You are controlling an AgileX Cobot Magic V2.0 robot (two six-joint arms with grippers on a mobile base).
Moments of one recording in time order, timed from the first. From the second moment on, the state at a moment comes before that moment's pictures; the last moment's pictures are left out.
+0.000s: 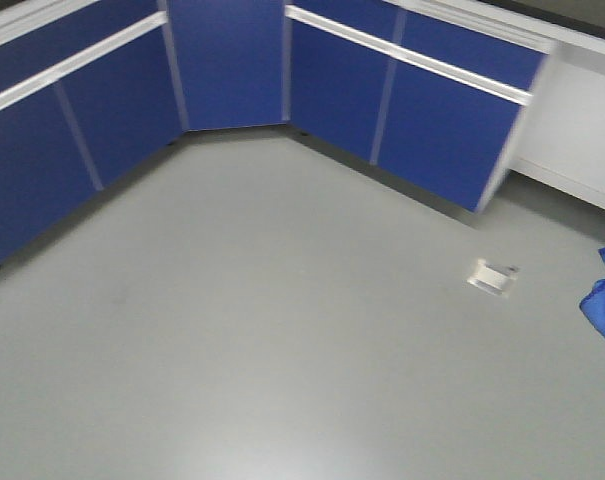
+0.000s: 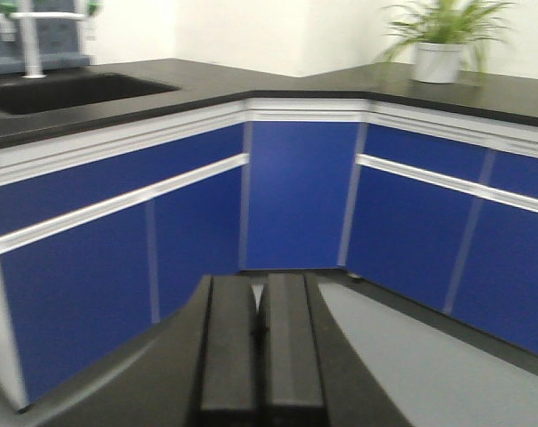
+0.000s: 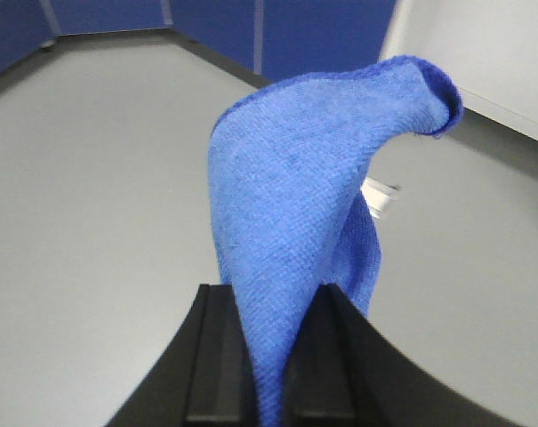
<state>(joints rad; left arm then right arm) 0.06 -0.01 0.03 0.14 0.15 -0.18 0.00 0.55 -0.48 -0.03 0.66 0.03</state>
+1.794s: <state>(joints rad) 0.06 -0.01 0.03 0.14 0.15 -0.18 0.00 0.55 -0.48 -0.03 0.67 0.03</state>
